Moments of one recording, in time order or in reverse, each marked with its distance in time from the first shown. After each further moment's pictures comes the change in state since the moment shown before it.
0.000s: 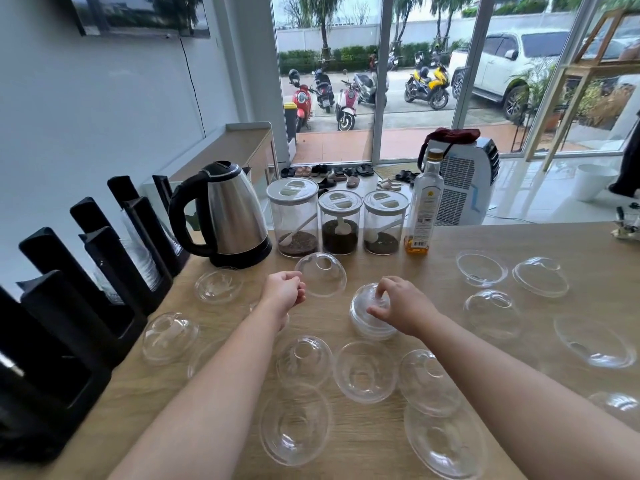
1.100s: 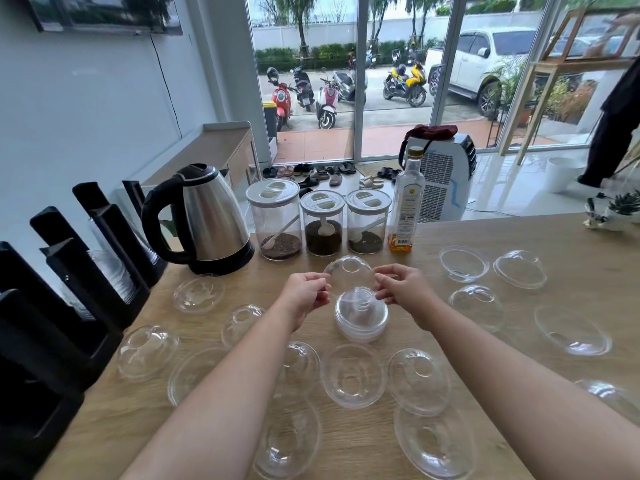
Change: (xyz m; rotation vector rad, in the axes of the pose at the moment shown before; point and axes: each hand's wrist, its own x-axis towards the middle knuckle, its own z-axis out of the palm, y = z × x) left_hand -0.018 0.011 0.048 -0.018 -0.315 -0.054; right_hand 0.004 0.015 -0.019 1.040 0.085 0.288
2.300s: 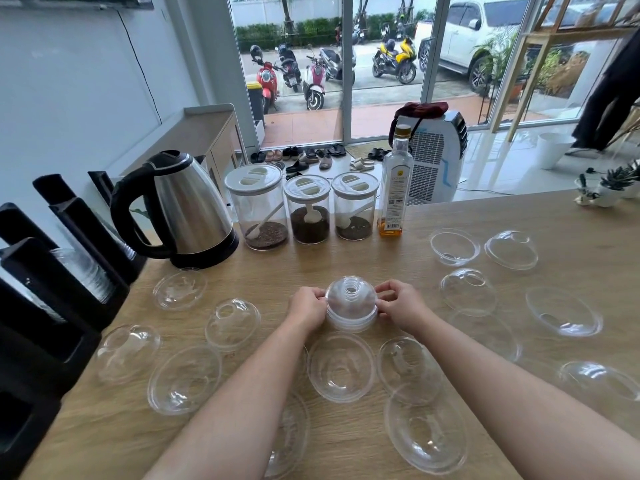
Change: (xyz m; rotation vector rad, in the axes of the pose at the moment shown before) left_hand 0.017 -0.051 0.022 0.719 0.094 0.052; right_hand 0.009 0.063 -0.007 -0.235 0.060 0.114
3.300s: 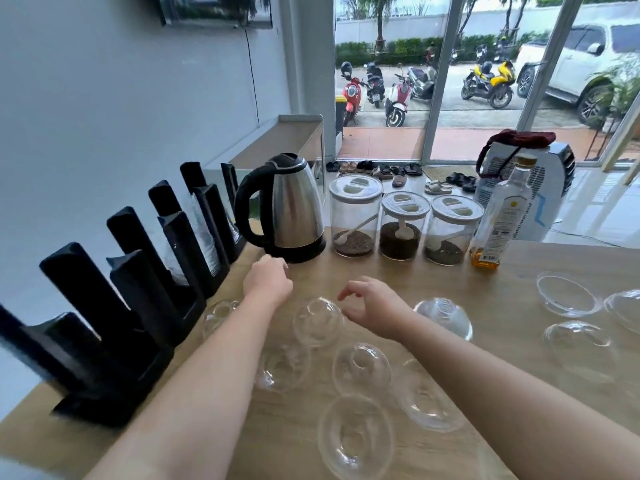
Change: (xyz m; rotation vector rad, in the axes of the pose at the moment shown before) left_hand -0.011 -0.074 -0.192 0.538 0.418 -0.100; right_hand -0.036 -0.121 0.134 -0.671 -0.297 -0.676
